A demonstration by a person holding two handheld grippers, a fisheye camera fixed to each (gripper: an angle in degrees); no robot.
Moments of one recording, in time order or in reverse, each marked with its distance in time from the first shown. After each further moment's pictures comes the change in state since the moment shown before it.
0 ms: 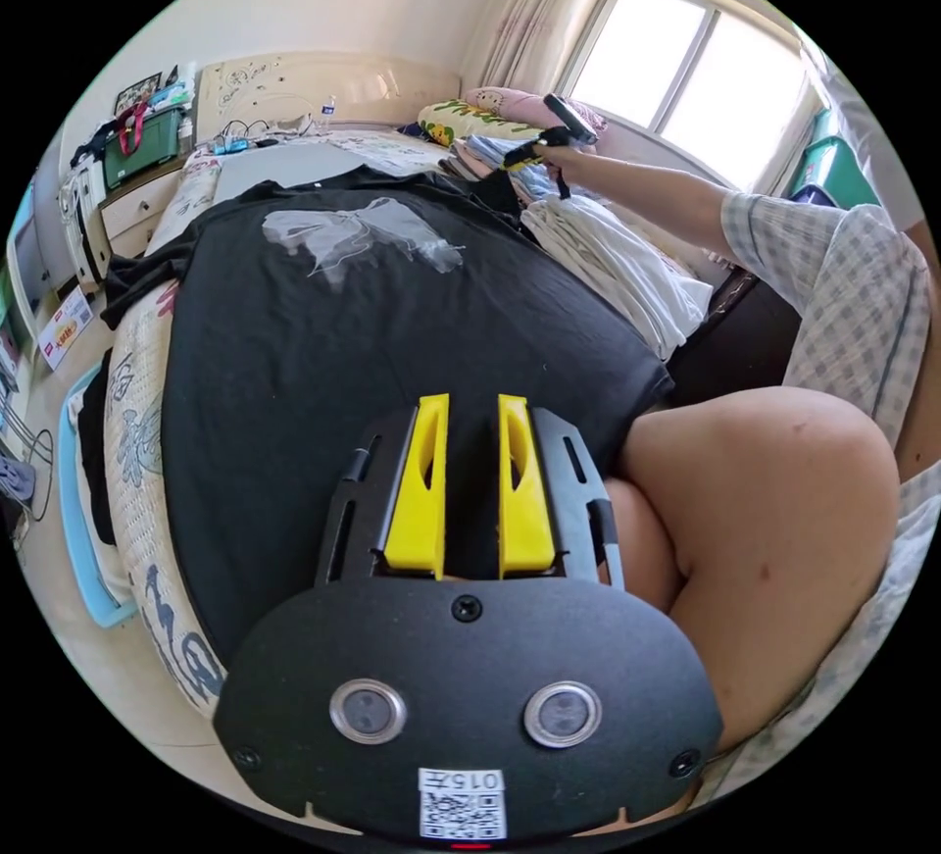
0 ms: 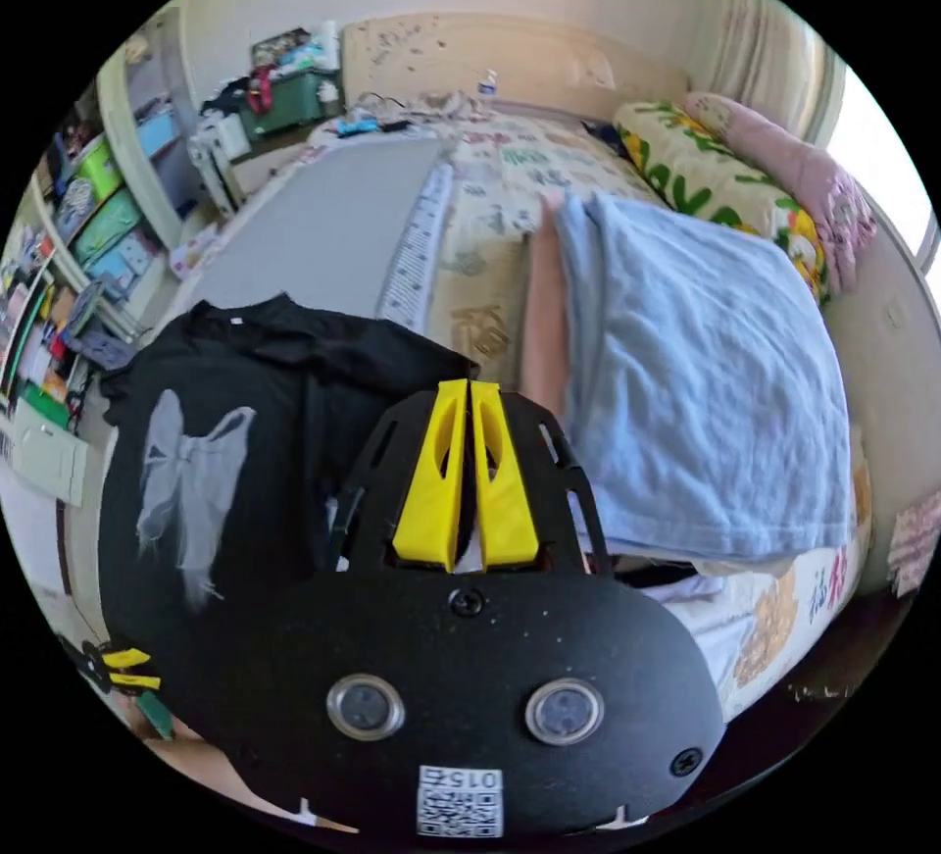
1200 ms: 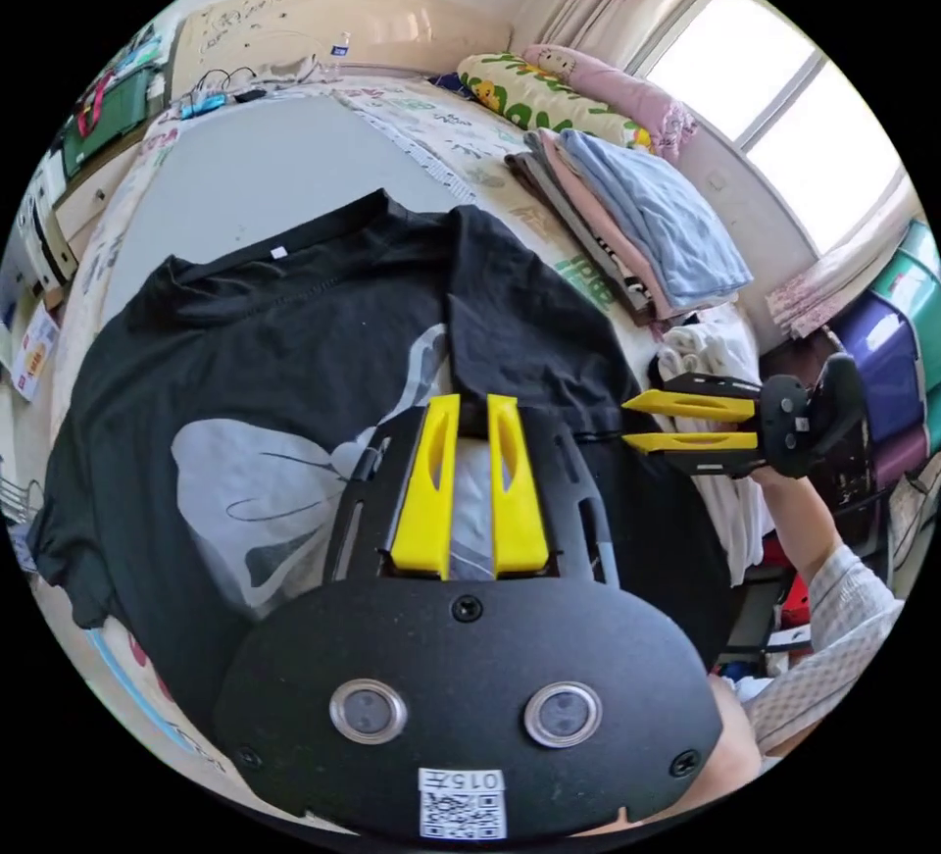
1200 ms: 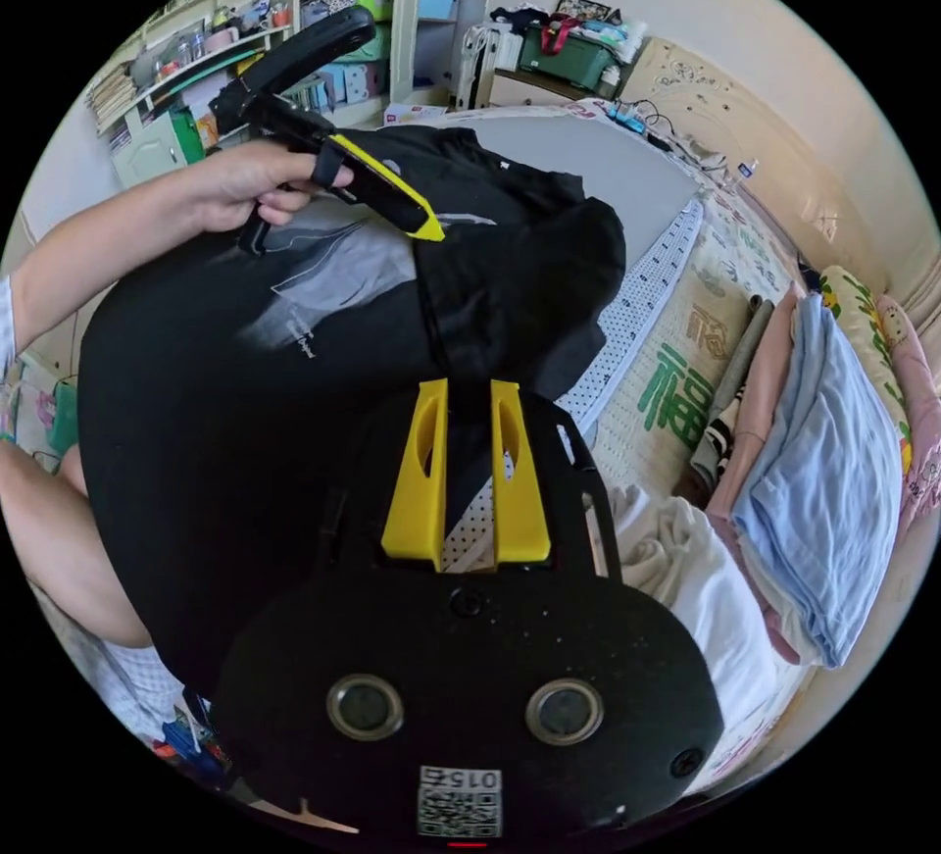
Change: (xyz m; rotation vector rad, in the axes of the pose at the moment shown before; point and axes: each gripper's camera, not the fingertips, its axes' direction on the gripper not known) left arm -0.196 -0.249 0.313 -0.202 -0.012 -0.049; right arm -0.100 0.050 0.077 -0.148 -0.198 -0.494
